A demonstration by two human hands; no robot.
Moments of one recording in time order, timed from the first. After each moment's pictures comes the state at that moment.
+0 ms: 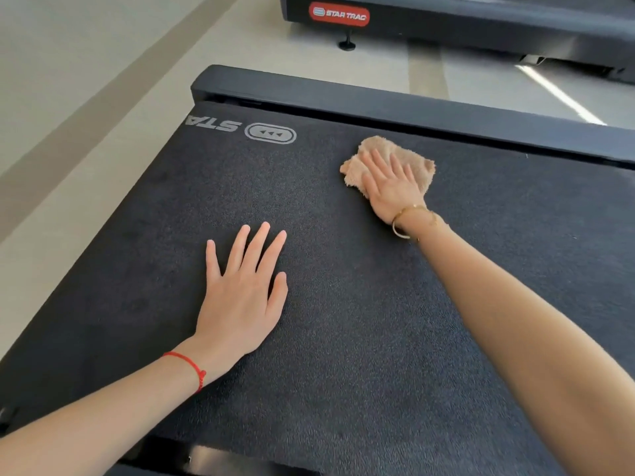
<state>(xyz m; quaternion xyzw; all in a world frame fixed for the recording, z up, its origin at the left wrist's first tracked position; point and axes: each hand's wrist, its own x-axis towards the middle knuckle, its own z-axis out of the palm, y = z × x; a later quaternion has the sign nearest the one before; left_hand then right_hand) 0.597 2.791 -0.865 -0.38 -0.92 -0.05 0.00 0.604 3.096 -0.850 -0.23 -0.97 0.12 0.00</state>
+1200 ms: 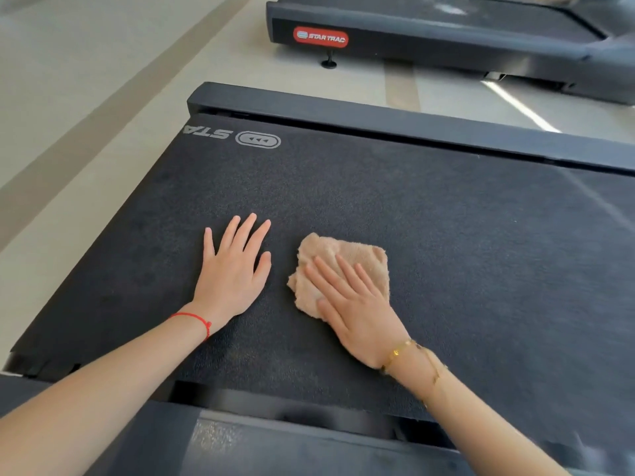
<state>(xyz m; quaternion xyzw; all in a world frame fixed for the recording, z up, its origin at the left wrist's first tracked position) 0.602 2.786 -0.865 -0.38 -0.92 -0.10 0.01 0.789 2.941 -0.846 -0.07 -0.99 0.14 -0.01</state>
